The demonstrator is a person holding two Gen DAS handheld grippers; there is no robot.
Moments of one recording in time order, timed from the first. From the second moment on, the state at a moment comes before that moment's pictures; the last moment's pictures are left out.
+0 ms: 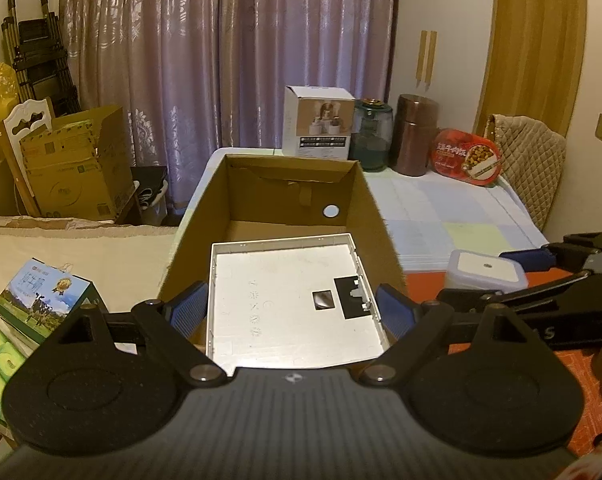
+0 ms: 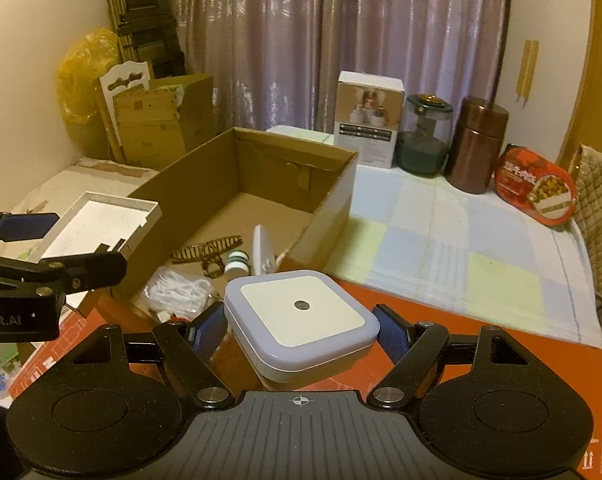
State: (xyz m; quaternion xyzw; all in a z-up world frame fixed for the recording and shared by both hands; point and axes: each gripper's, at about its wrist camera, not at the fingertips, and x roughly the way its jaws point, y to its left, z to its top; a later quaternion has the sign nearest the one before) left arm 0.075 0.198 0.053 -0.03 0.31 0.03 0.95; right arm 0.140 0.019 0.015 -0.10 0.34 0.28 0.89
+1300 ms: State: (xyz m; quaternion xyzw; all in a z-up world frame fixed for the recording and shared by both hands) left arm 0.236 0.249 0.005 0.05 0.35 -0.02 0.93; right arm 0.292 0.103 -0.003 -0.09 0.38 0.30 0.87
